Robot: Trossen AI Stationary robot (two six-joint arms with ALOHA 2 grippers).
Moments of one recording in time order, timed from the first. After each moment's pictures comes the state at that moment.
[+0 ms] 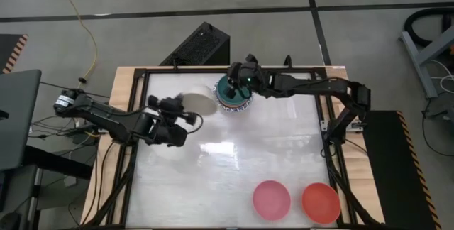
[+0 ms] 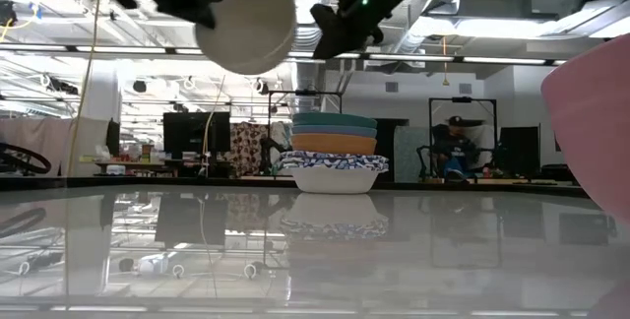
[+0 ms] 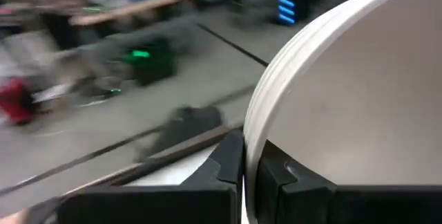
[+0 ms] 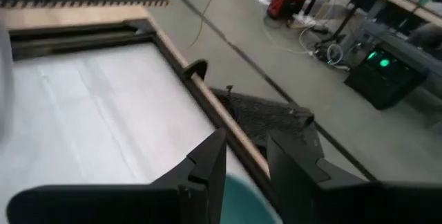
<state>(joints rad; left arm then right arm) -0.27 1.23 0.94 -0.55 -1.34 -0.72 -0.25 1.63 1.36 -0.11 0.46 -0.08</state>
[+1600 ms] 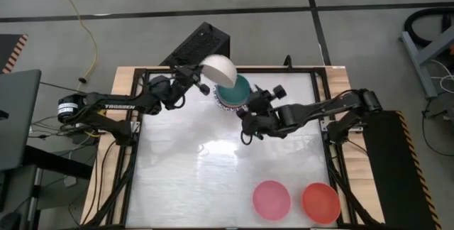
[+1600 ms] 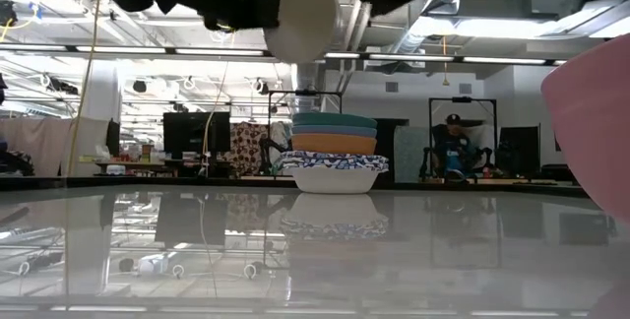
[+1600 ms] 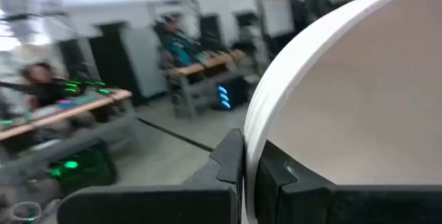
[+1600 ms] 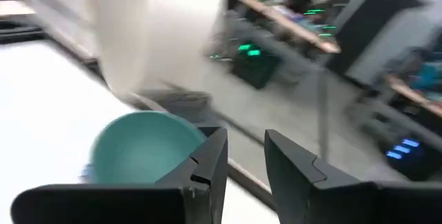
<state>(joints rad) 0.29 1.30 0.72 0.83 -0.61 0.34 0.18 1.55 1.36 -0.62 1.31 0.42</state>
